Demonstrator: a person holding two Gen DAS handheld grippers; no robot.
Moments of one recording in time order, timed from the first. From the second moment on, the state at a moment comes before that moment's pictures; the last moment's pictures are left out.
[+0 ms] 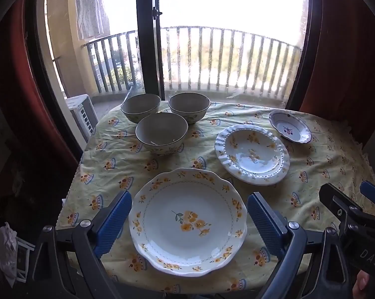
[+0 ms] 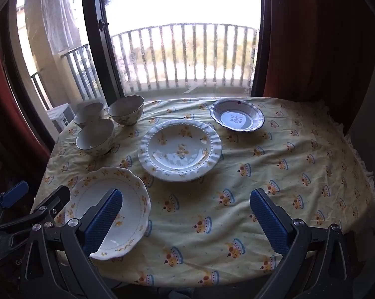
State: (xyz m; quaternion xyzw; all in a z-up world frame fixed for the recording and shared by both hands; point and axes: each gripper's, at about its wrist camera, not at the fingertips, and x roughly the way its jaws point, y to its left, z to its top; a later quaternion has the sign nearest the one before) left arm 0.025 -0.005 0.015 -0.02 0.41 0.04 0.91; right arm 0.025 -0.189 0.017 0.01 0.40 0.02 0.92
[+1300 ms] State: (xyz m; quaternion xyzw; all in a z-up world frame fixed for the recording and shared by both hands) left arm 0.038 0.019 0.014 -0.02 0.42 0.01 0.91; right arm 0.038 -0.163 0.011 0.02 0.42 -0.01 0.91
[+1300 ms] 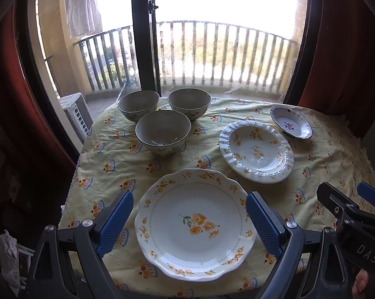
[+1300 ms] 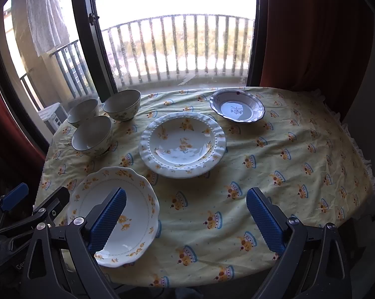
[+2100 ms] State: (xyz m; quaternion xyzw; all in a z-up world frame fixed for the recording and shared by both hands) left arm 0.037 0.015 0.014 -0.02 0.42 0.01 0.91; right arm 0.035 -0.169 0.015 0.03 0.42 -0.01 0.91
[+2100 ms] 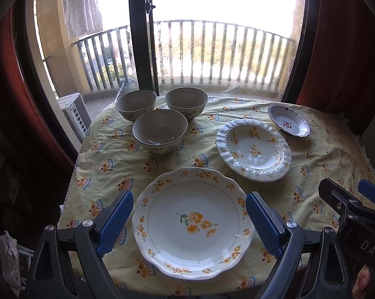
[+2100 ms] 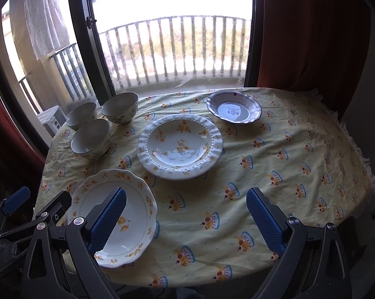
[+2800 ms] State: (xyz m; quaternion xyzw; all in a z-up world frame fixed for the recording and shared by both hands) left arm 0.035 0.013 0.011 -0.01 0.42 0.01 0.91; right arm 0.036 -0.169 0.015 0.03 0.42 -0.01 0.91
